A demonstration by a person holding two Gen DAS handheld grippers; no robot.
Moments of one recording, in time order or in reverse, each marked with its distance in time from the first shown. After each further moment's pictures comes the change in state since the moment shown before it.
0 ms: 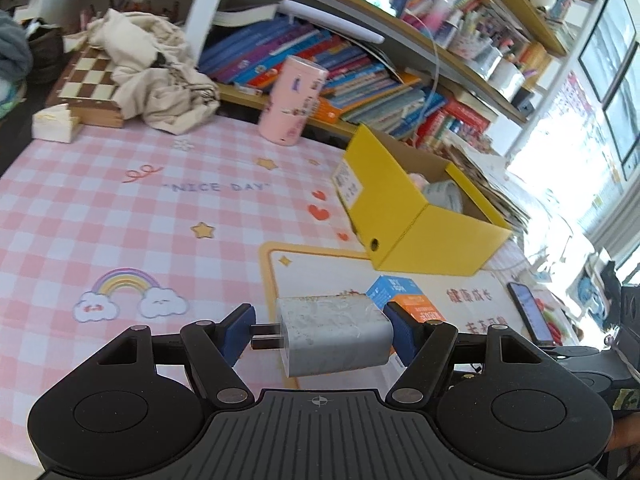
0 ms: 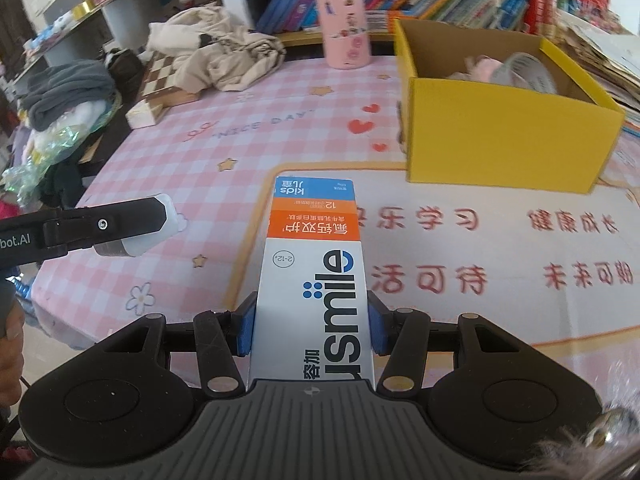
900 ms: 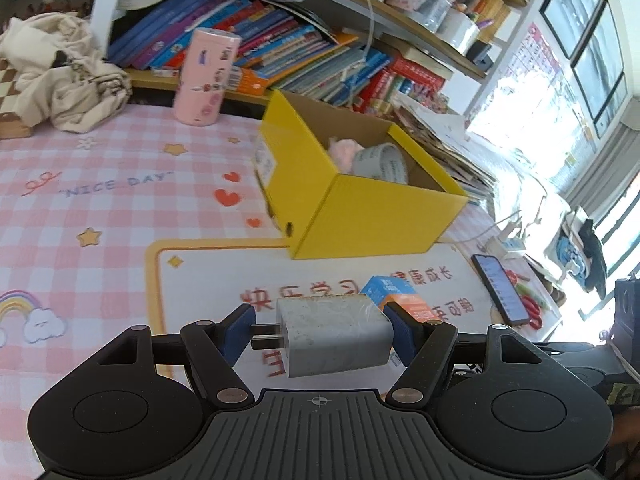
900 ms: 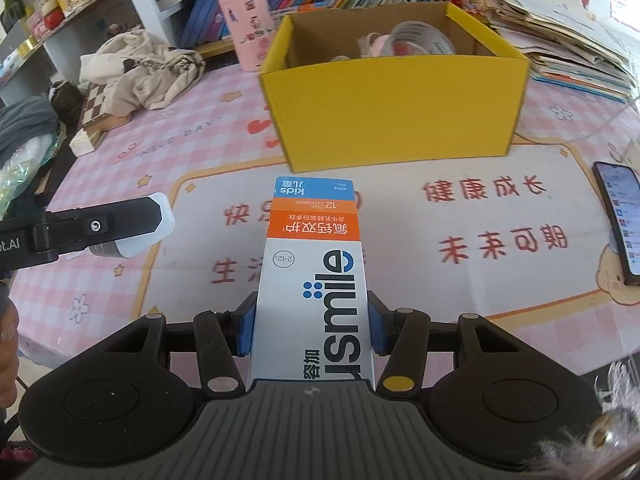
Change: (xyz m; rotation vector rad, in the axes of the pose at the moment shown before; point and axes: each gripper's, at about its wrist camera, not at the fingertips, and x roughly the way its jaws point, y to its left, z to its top) left arm 0.060 -0.080 0.005 0.096 0.076 -0.081; right arm -0.019 -0.092 -0.006 0.120 0.005 -0.068
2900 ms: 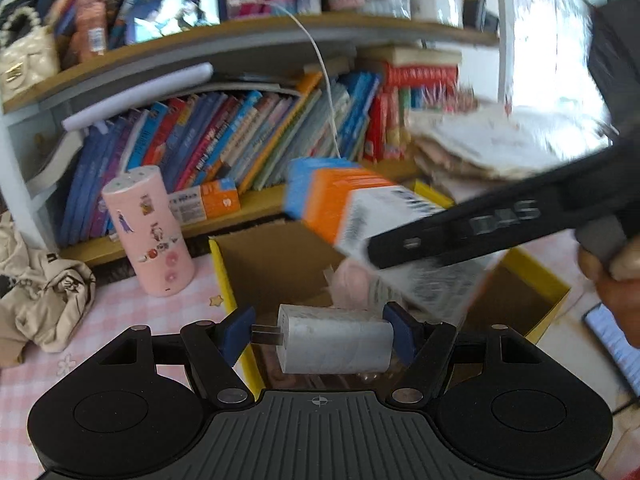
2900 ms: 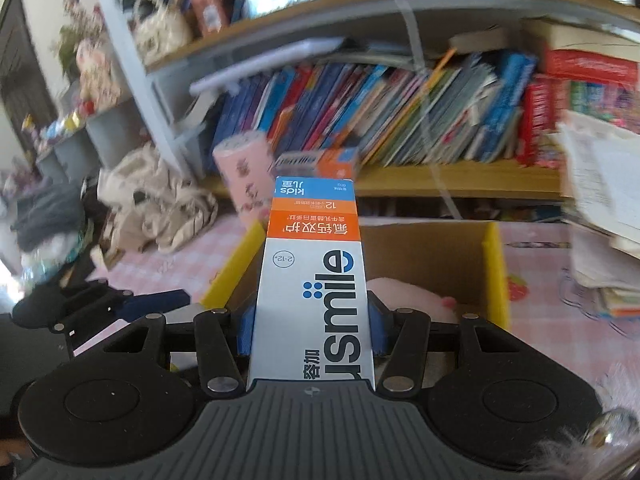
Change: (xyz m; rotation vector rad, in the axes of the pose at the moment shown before) left arm 0.158 -0.095 0.131 0.381 -0.084 0.304; right arm 0.068 -0.108 0.247 -0.204 -0.200 0.279
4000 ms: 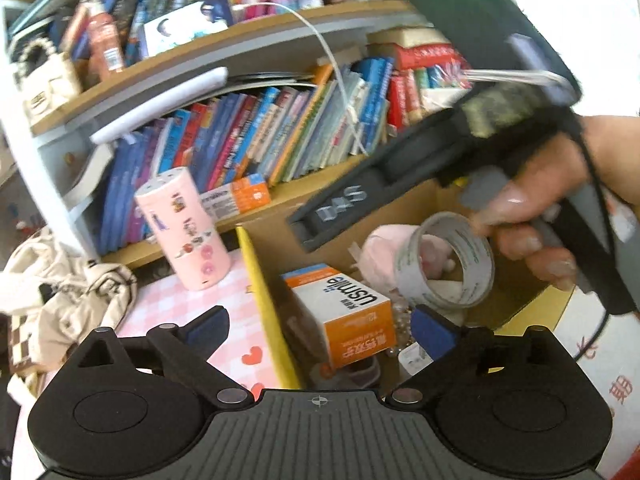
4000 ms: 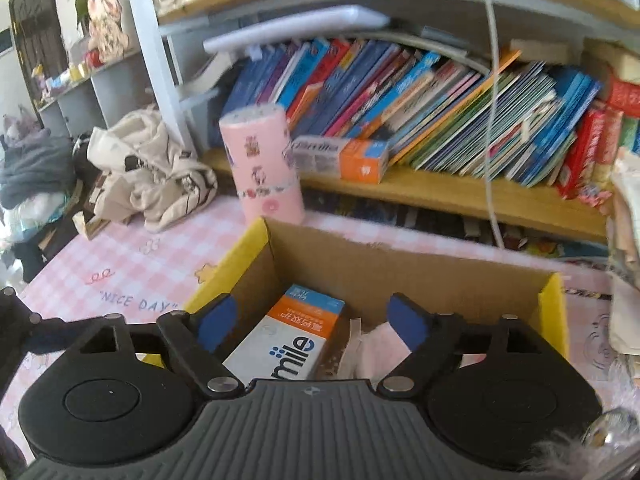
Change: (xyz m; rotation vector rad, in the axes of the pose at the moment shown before) left arm -0.020 -0.010 -0.014 0.057 -0.001 0.145; right arm 0.054 0.013 0.015 -0.139 0.016 -0.020
